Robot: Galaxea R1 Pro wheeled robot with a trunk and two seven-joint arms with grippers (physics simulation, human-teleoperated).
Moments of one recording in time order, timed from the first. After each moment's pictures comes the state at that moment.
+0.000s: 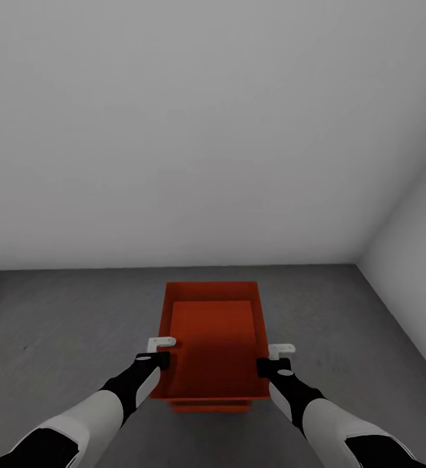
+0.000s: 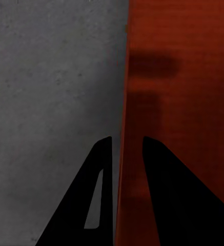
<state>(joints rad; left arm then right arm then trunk) -0.77 -0.08 -0.31 -0.27 0.34 0.16 0.27 -0.76 0.11 0.03 -0.15 0.03 -0.03 -0.18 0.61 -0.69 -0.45</state>
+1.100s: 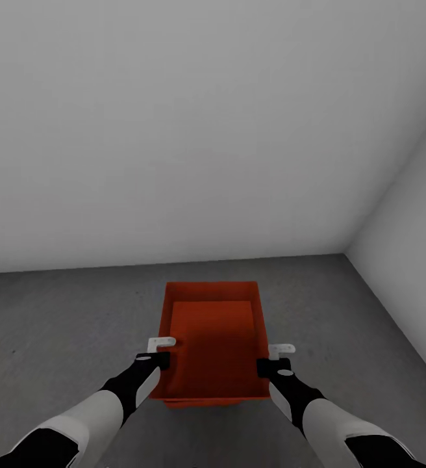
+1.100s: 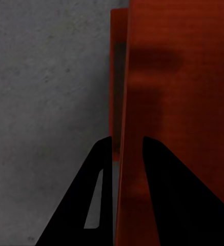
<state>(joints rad) -0.77 -0.08 -0.31 -0.27 0.34 0.16 0.27 -0.76 0.11 0.03 -0.15 0.03 -0.03 -0.18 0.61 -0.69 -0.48</state>
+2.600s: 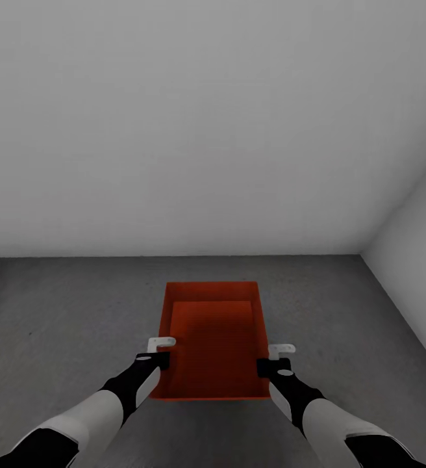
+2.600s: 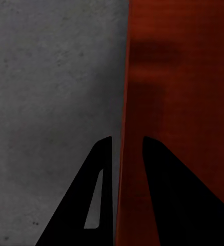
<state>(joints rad) -0.77 -0.09 -0.31 -0.27 0.34 0.16 0.27 -0.76 0.11 0.03 -0.15 0.03 -0.03 -0.18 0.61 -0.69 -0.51</state>
